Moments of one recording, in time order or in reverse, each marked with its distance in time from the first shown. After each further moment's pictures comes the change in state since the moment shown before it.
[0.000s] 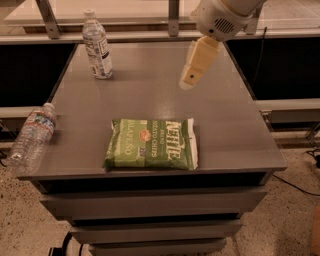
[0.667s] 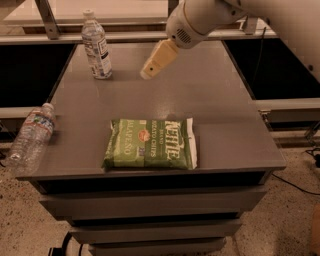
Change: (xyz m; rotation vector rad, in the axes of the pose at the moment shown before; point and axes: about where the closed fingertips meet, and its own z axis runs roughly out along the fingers) arm -0.048 -0.047 0.078 0.077 -0.216 0.201
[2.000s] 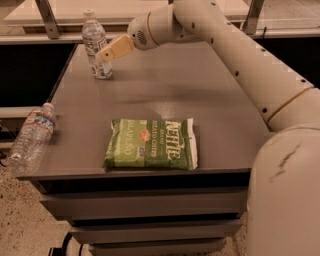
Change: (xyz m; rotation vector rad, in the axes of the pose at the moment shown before) arm -0.090 -0.020 0.118 -0.159 -0.404 0.194
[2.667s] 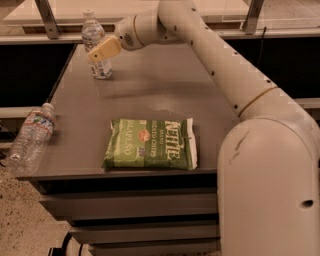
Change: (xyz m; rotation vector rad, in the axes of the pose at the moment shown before) arm -0.007 -0.008 0.048 -0.051 -0.039 -0.058
